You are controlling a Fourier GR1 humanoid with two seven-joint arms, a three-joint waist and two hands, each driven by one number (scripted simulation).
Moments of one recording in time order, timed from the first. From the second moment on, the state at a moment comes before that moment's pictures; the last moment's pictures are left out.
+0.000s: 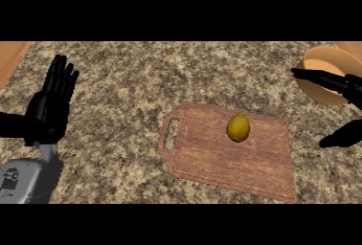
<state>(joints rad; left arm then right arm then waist) -0.26 0.29 0.00 -1.54 0.23 0.20 0.02 -0.45 -0.82 0.24 -1.27 0.20 0.31 -0.50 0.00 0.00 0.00</state>
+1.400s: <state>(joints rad) -0.26 0.23 0.06 -1.56 0.17 0.14 0.06 -0.41 -0.46 0.27 -1.36 0.59 0.40 -0.21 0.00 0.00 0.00</state>
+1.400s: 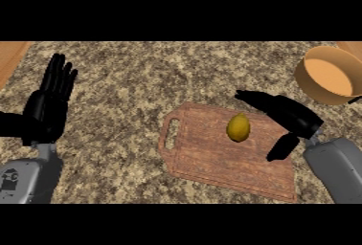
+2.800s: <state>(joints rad) -0.29 0.20 0.11 -1.55 0.13 0.10 0.07 -0.50 -0.22 0.28 -1.04 0.93 0.21 -0.41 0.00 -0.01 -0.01</state>
